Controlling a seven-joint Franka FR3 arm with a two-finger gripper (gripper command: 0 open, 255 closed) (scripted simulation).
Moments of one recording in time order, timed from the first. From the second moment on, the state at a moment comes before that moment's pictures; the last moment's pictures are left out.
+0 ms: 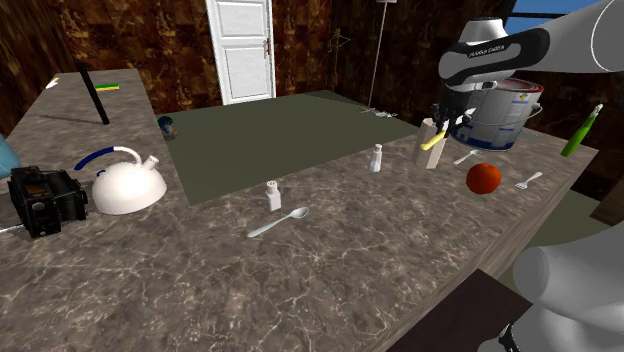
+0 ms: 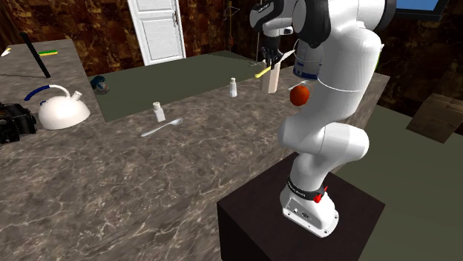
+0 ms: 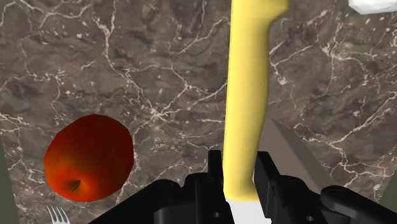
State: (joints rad) arm -1.05 -0.08 0.45 -1.96 -0.07 2.04 0.97
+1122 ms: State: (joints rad) arm -1.06 0.05 0.44 -2.01 -0.15 2.20 1.00
